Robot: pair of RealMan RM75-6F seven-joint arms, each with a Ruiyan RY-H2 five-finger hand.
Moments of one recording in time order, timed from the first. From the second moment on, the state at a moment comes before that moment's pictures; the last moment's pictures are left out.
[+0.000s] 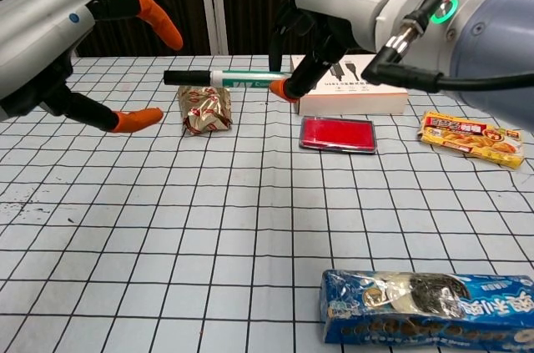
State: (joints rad) left arm -0.39 -1.70 -0.15 -1.73 1.66 1.42 0.53; right arm 0.89 -1.69 0.42 -2.08 -0.62 1.48 -0.95
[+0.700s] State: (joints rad) left arm -0.41 -1.73 -0.19 -1.63 1.65 1.46 0.47; right arm 0.92 -1.68 0.42 -2.09 -0.59 1.48 -0.90
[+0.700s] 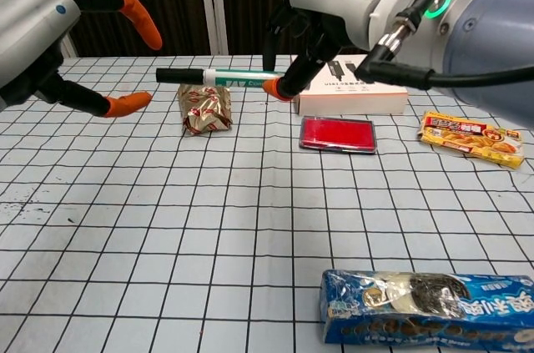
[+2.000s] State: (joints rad) left arm -0.46 -1.82 -0.19 -1.53 1.66 1.48 0.44; right arm 0.93 -1.64 0.40 -2.09 -0.58 1.46 -0.81
